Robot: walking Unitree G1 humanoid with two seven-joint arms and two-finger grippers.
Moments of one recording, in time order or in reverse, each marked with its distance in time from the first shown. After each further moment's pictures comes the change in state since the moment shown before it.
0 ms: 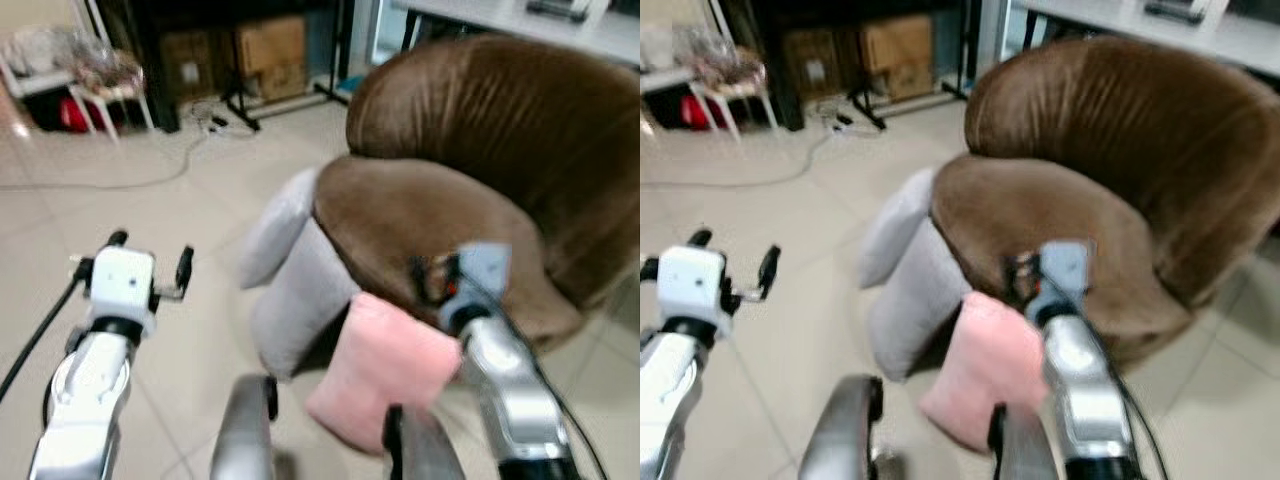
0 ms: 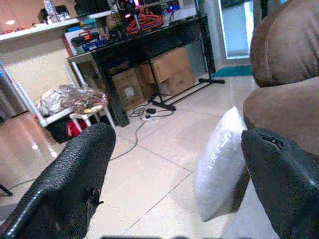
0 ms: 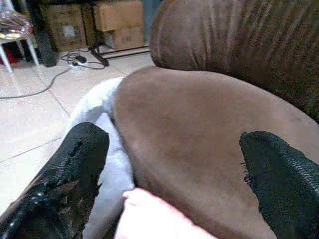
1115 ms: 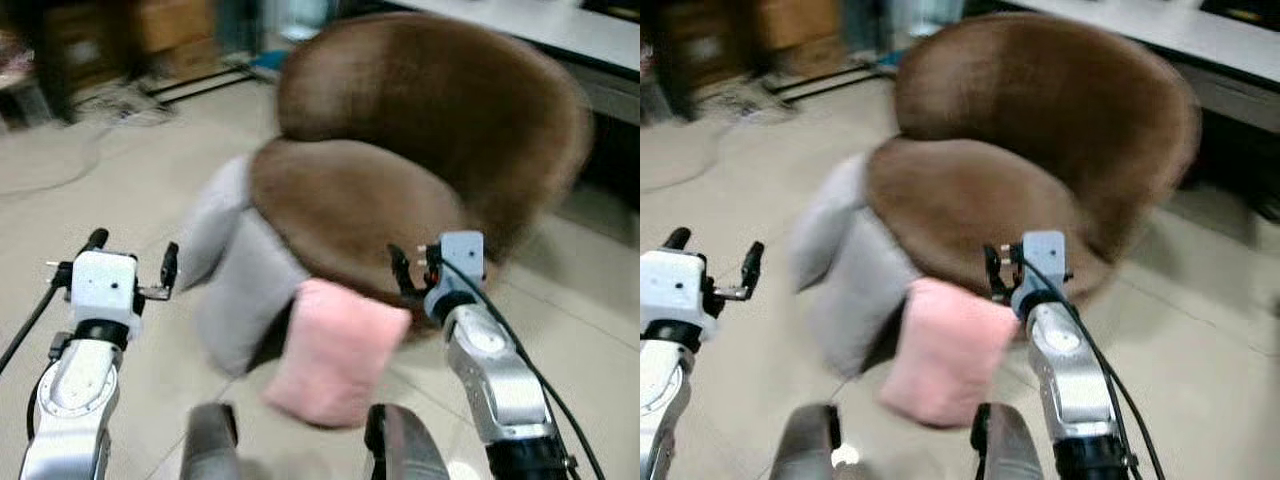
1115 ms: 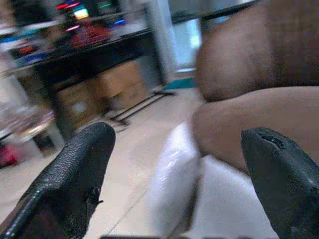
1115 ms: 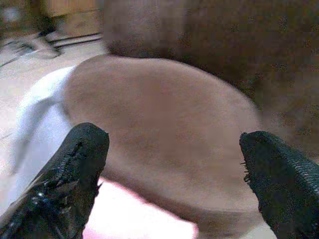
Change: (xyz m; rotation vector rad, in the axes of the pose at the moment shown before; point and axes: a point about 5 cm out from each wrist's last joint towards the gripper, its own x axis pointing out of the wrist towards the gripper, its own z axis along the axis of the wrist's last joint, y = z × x) left arm -0.004 0.006 0.003 -0.007 -0.039 0.029; right arm 0.012 0.006 0.010 -0.036 -0.005 0.019
